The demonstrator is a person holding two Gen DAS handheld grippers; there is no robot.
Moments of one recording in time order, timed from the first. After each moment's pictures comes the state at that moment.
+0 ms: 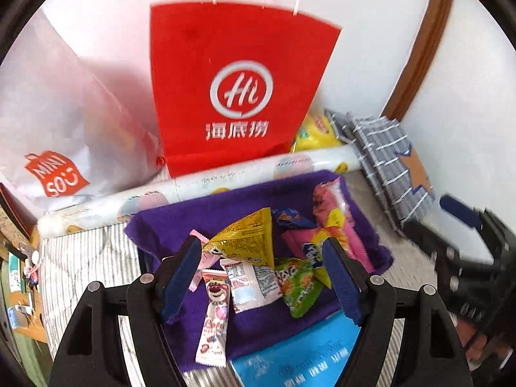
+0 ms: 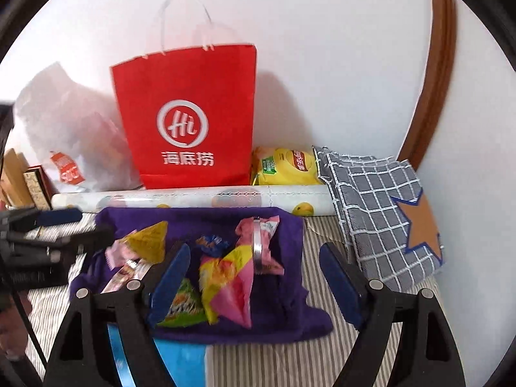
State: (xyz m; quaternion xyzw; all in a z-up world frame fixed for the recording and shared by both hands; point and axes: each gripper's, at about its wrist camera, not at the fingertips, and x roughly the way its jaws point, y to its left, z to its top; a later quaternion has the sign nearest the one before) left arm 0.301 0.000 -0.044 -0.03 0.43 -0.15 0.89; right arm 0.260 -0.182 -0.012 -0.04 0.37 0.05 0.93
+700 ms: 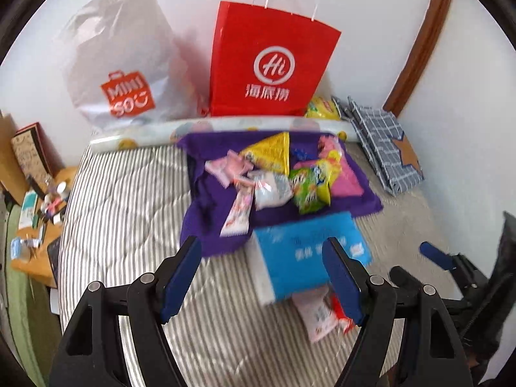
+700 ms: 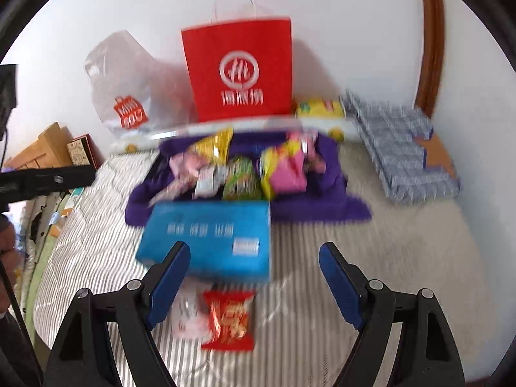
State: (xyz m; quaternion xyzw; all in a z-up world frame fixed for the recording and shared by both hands) left arm 0.152 0.052 -0.054 -0.06 0.44 -0.11 0.89; right arm 0.124 -0.166 -0.079 0.01 0.42 0.11 0.90
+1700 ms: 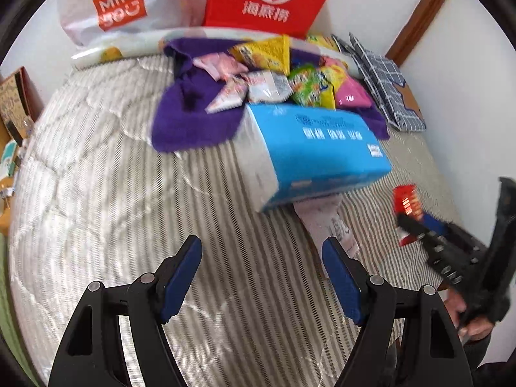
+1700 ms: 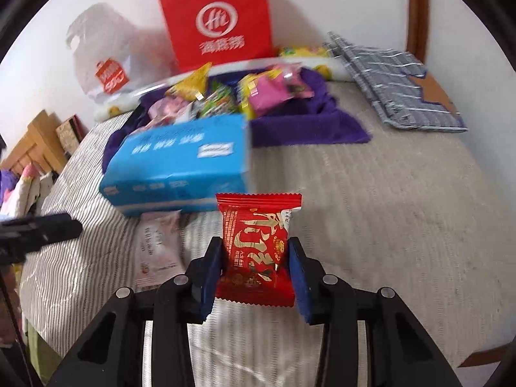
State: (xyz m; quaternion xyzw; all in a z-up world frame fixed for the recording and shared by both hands) left arm 0.114 0.039 -0.151 -0.08 0.52 -0.14 0.84; right arm 0.097 -0.205 -0.129 0.04 0.45 0.08 0.89
